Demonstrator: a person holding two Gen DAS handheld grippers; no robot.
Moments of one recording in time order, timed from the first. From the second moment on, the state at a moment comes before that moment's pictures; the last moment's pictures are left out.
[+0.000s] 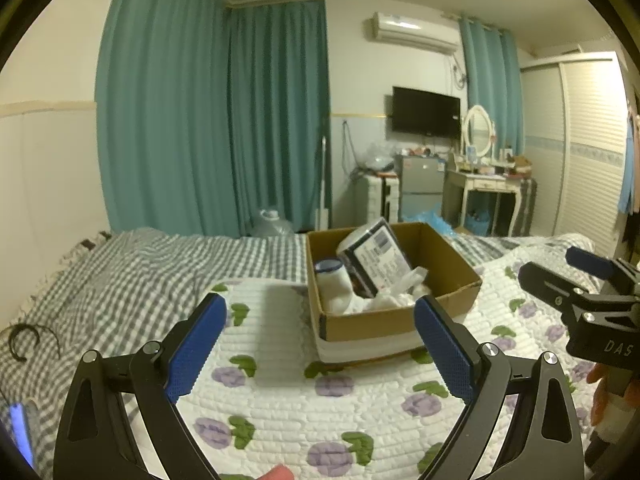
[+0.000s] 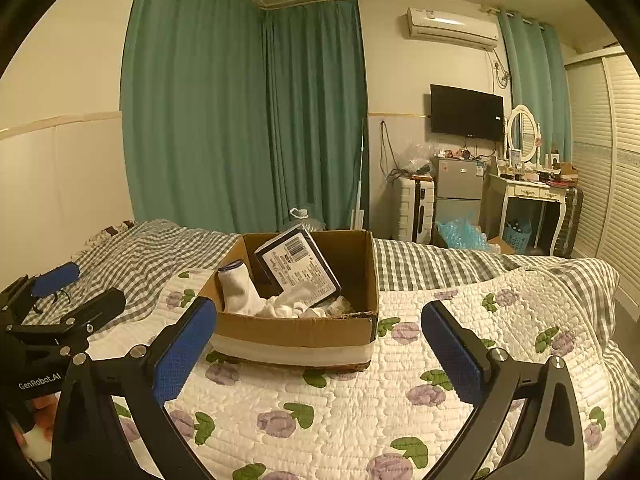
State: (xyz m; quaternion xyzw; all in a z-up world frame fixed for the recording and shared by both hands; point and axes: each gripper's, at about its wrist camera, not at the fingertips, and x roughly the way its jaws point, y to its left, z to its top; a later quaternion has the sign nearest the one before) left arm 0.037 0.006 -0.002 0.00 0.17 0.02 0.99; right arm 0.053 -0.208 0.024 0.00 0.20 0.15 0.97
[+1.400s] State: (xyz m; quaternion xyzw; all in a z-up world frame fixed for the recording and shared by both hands) left arm 0.040 0.012 -0.003 0.00 0.17 0.02 0.98; right arm 0.058 -0.205 0.014 0.01 0.21 0.15 0.97
